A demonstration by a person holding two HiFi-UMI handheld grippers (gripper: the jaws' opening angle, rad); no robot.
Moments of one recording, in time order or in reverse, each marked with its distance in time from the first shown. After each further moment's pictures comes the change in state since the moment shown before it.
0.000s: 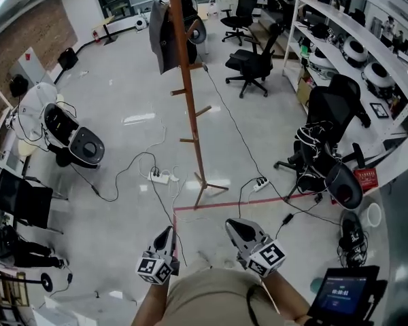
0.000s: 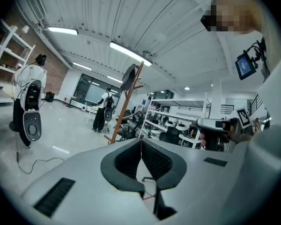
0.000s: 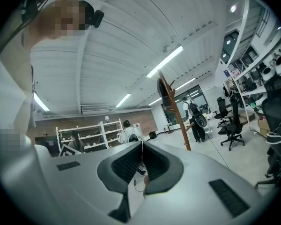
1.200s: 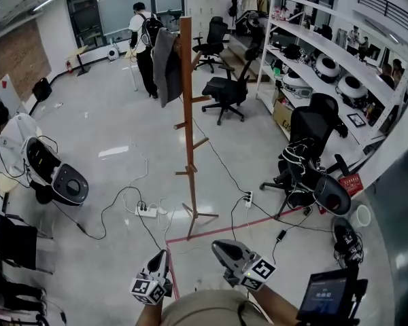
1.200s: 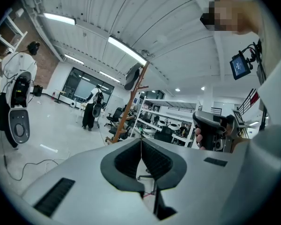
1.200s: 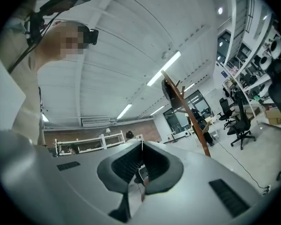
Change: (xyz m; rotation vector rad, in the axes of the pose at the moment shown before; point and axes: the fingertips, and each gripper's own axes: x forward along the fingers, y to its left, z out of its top) left arm 0.013 0.094 0.011 -0.018 0.020 -0.148; right arm 0.092 0.038 -0.007 0.069 -0.166 0.027
